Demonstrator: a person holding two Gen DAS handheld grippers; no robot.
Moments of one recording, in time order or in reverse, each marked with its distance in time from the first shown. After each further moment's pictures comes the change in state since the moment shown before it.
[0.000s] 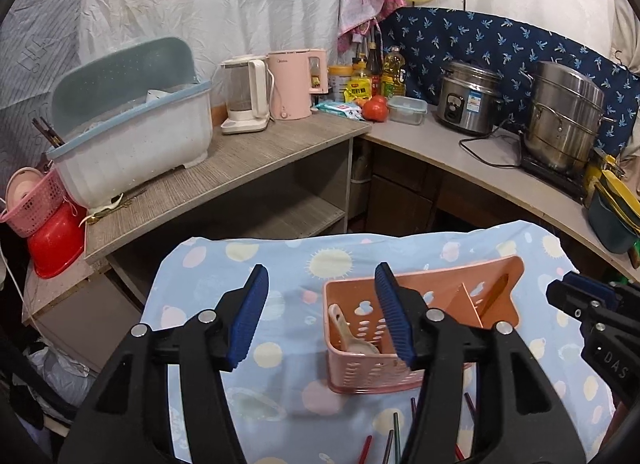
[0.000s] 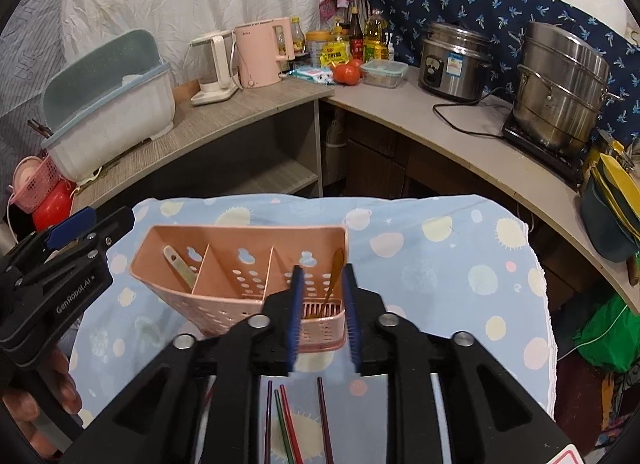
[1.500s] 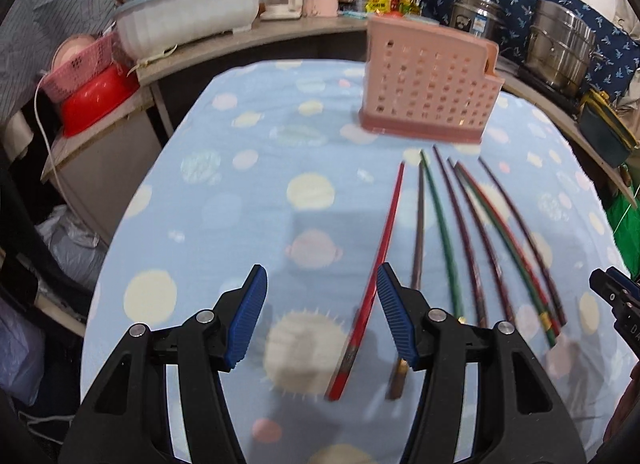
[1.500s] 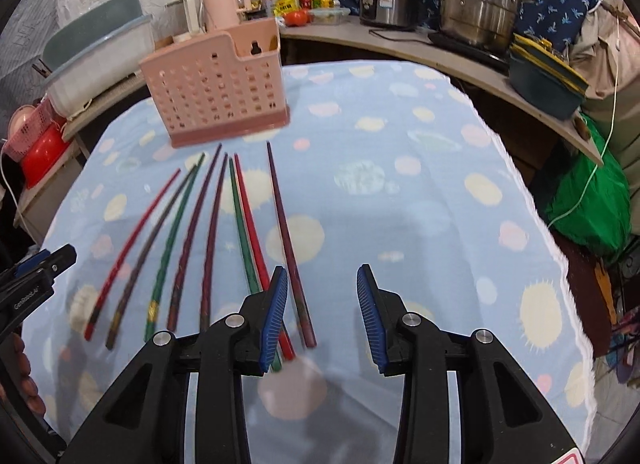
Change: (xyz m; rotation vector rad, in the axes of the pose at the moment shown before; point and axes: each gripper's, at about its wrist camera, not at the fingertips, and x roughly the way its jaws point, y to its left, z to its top) left arm -0.105 0.032 -0.234 -0.080 0.257 0.021; right arm -0.076 -0.029 -0.252 0.104 0.102 -0.110
